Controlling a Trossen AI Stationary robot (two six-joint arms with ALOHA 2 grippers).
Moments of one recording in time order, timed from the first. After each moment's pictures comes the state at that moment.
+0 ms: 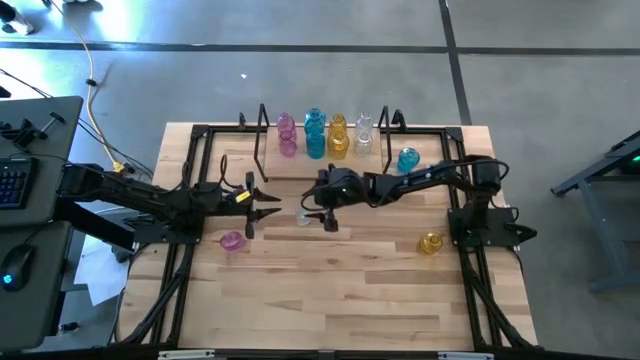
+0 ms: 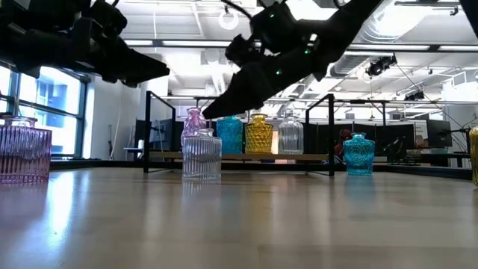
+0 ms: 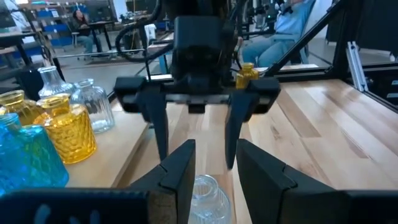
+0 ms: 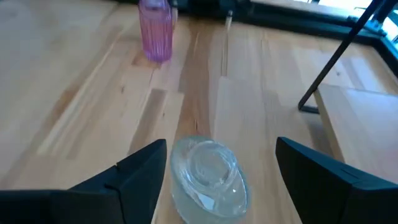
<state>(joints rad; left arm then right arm) -0.01 0.95 0.15 0.71 -0.09 0.10 -0.10 1.87 1.07 0.30 -0.15 -0.23</state>
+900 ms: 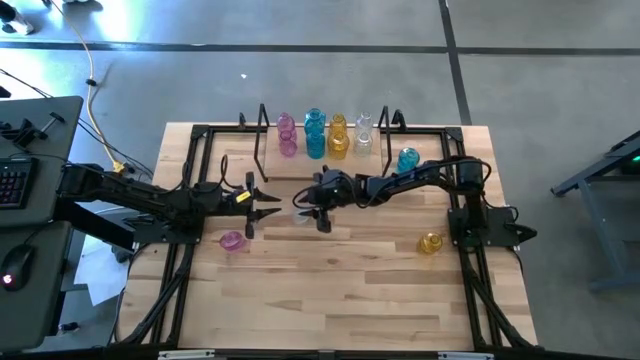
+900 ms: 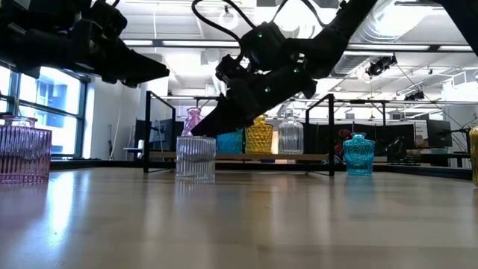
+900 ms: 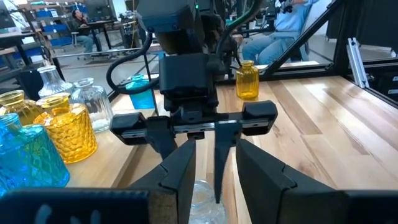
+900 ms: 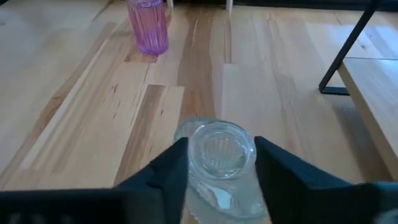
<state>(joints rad) -0.01 0.95 0.15 0.70 -0.09 0.11 -0.13 2.01 1.12 0.34 -0.19 -0.13</state>
